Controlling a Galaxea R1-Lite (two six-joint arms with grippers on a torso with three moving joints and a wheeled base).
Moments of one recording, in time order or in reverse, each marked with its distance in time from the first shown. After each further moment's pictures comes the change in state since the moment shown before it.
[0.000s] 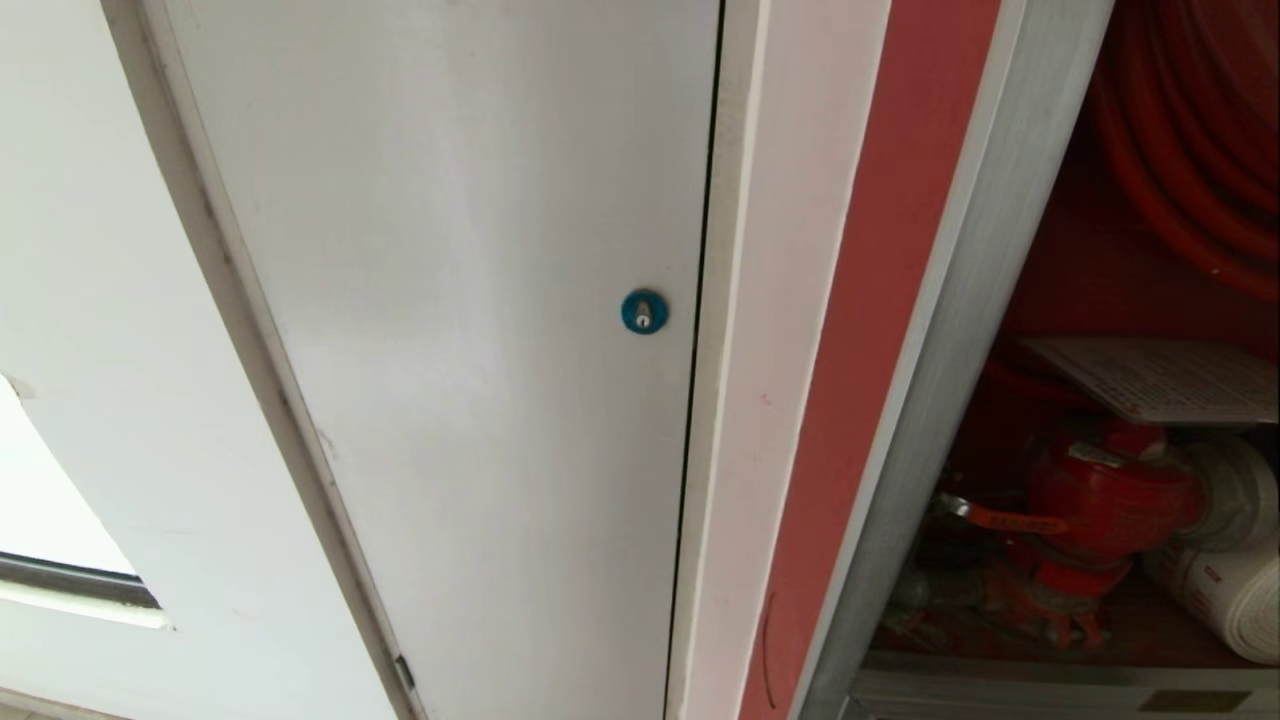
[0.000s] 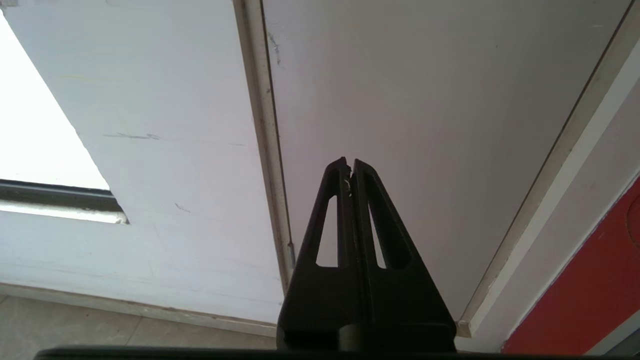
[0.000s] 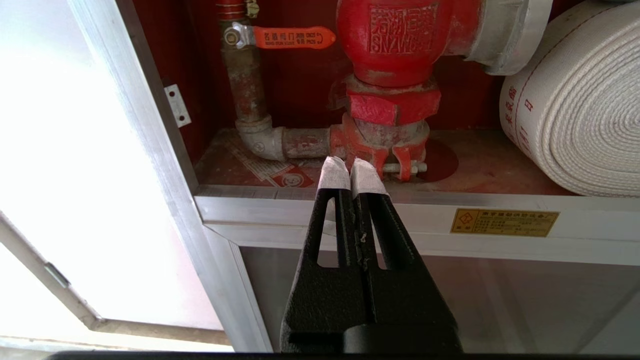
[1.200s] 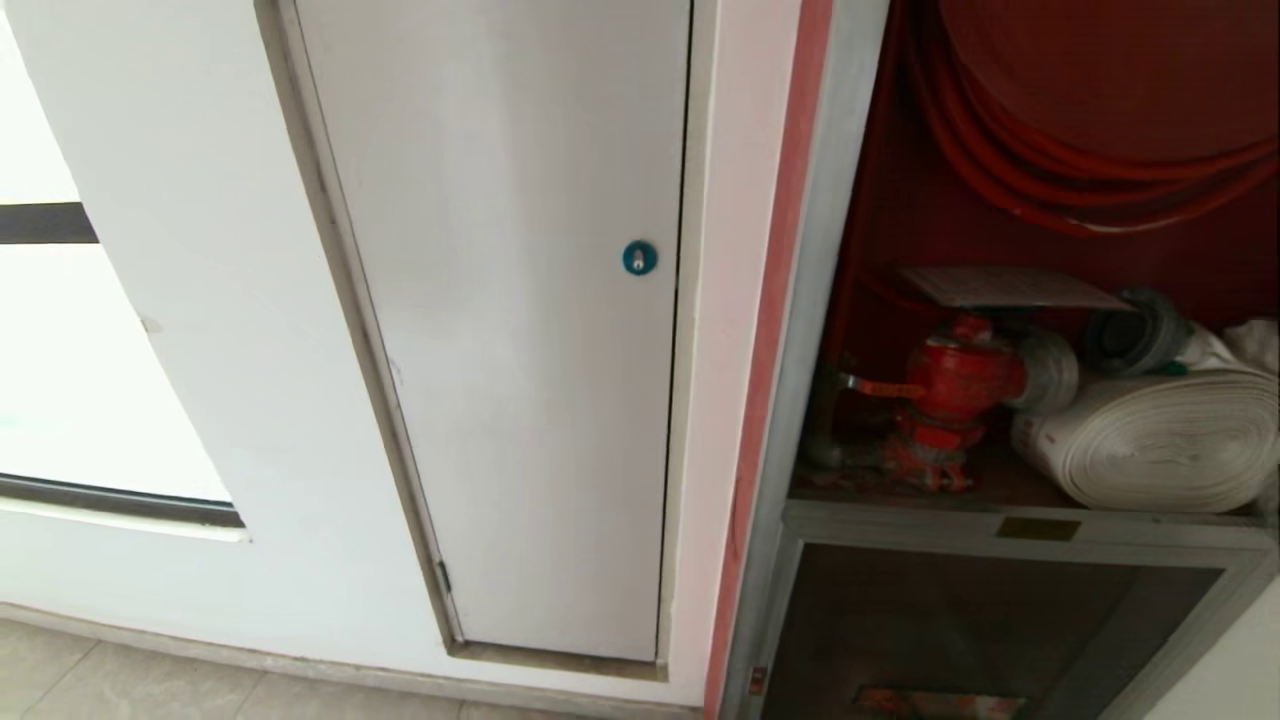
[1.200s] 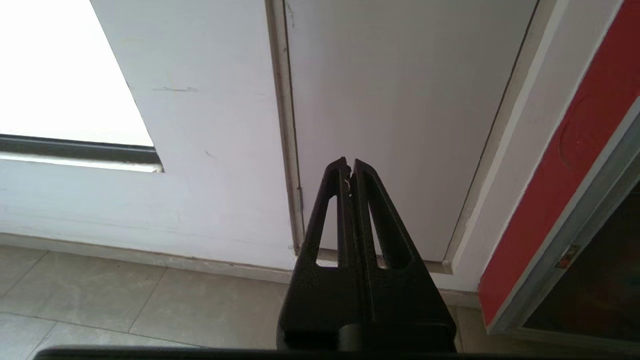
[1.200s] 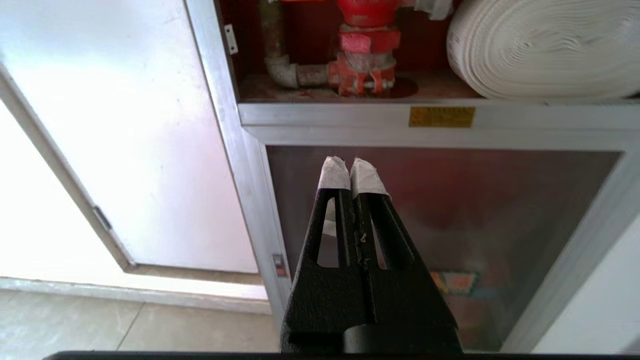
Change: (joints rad) left arm 0.000 0.000 0.000 0.000 0.000 0.000; right arm 0.000 0.000 0.000 0.000 0.000 0.000
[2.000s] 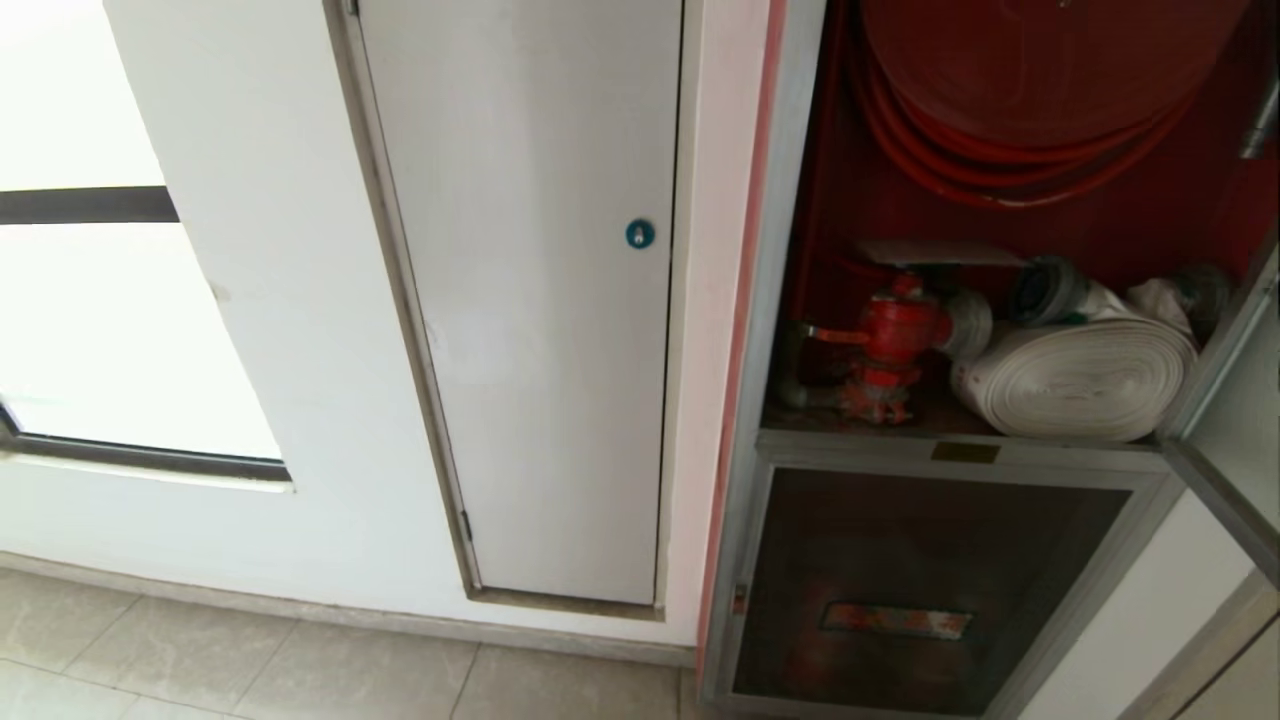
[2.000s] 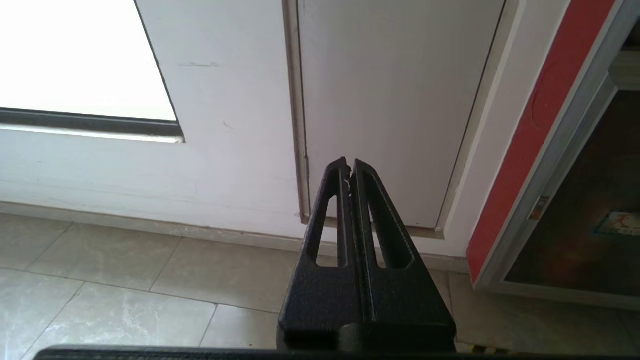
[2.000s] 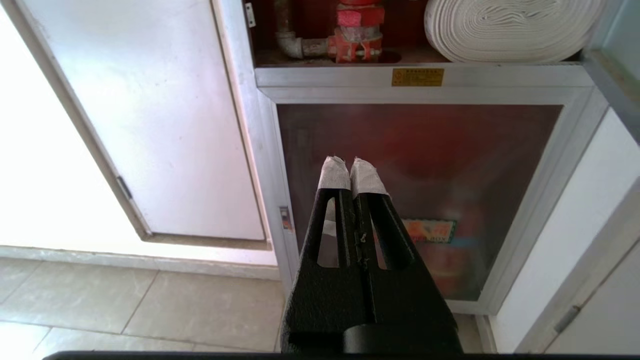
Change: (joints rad) left arm 0.000 0.000 0.000 0.000 0.000 0.000; right arm 0.000 0.000 0.000 0.000 0.000 -0.001
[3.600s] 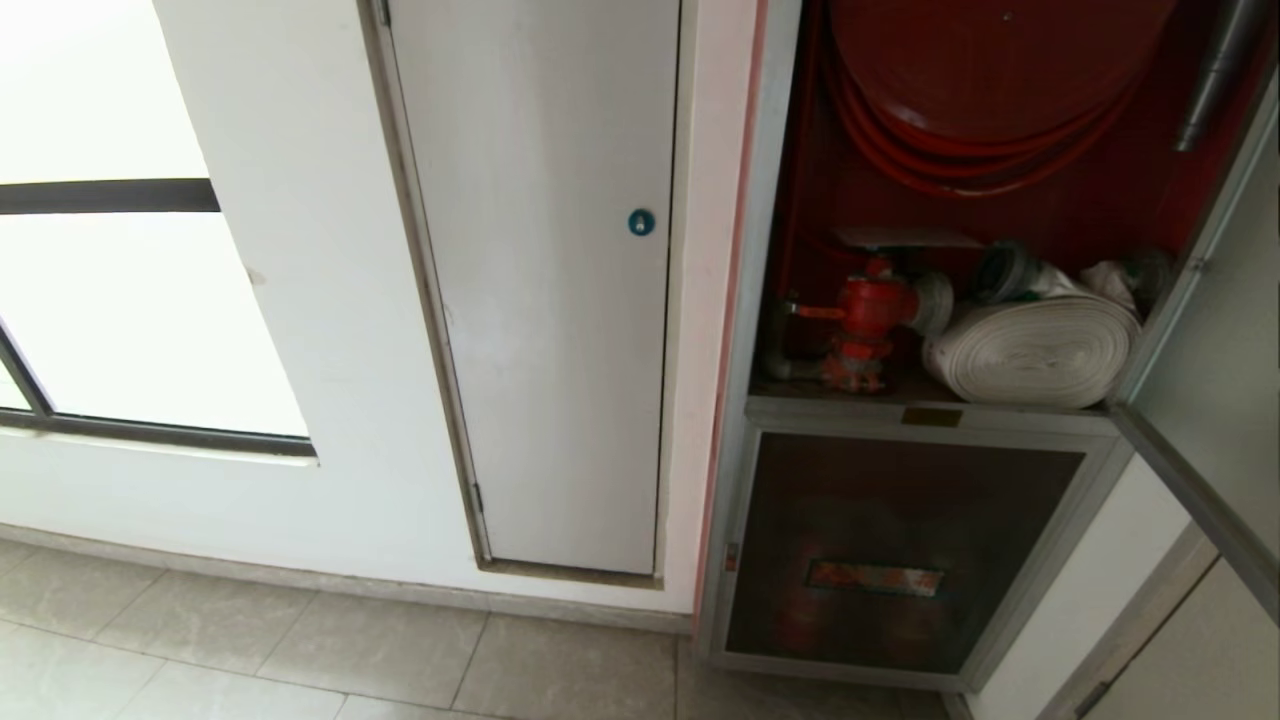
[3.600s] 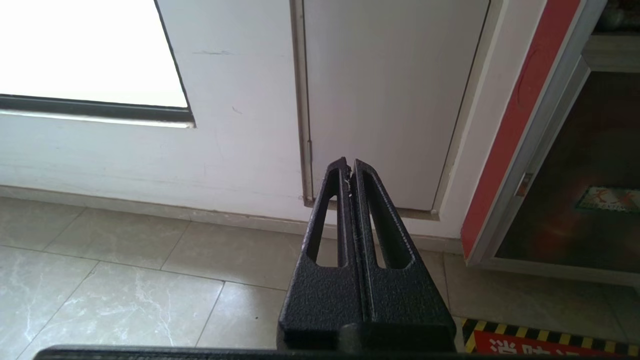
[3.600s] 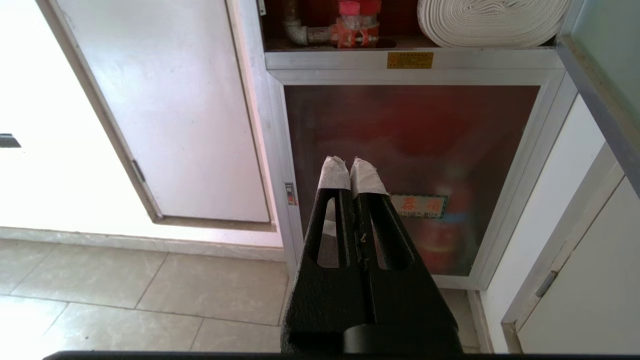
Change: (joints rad) left arm 0.000 0.000 0.000 0.000 0.000 0.000; right arm 0.000 0.000 0.000 0.000 0.000 0.000
